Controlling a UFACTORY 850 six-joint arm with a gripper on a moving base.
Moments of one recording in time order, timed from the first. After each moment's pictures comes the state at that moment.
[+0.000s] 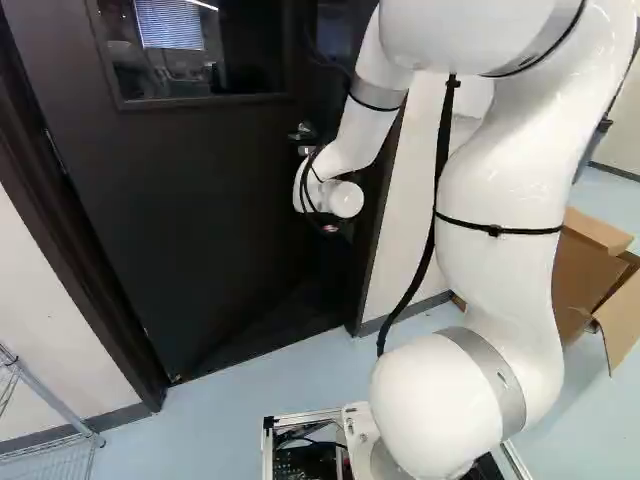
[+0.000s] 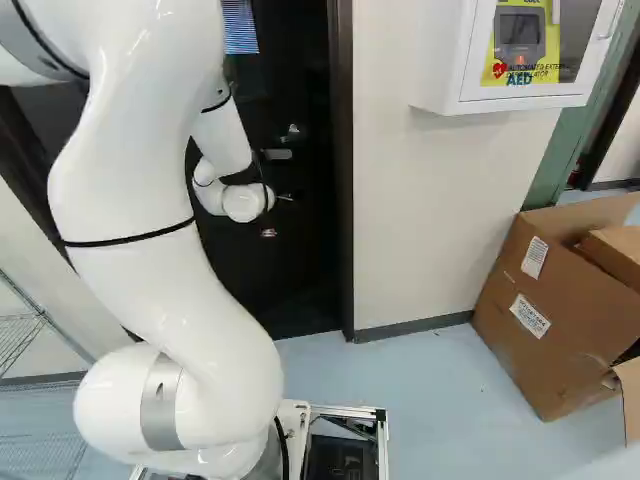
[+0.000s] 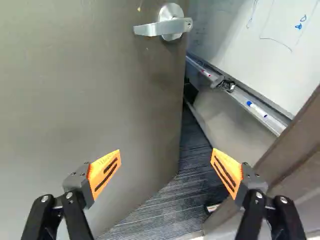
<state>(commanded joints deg) 10.6 -13.9 -37.6 8.7 46.5 0.0</state>
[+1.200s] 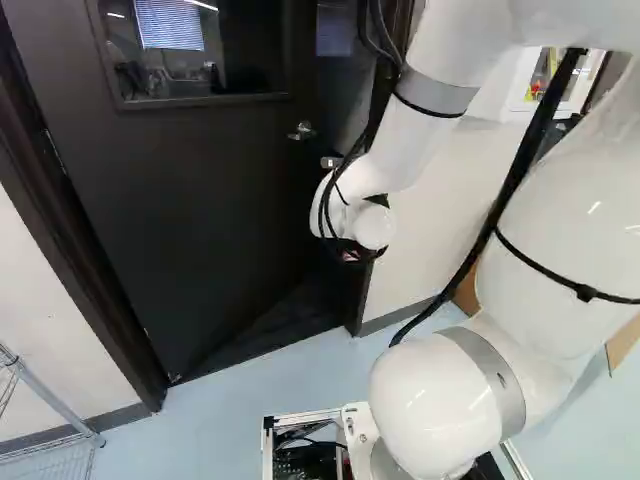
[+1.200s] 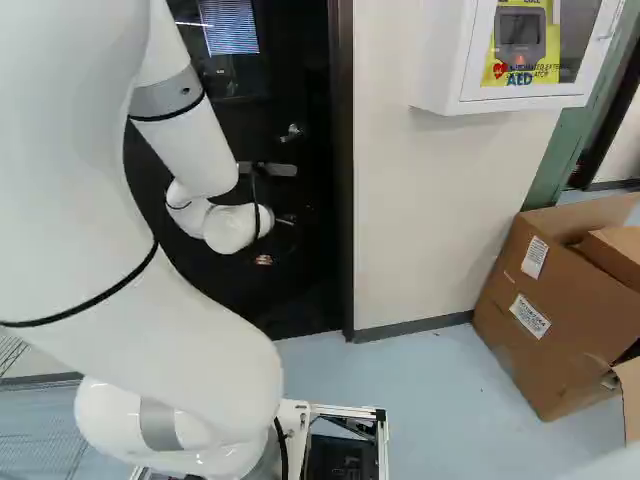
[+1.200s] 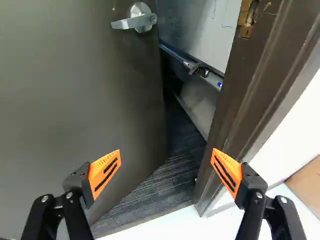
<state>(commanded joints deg) 9.2 3.6 -18.7 12.9 46.5 0.0</state>
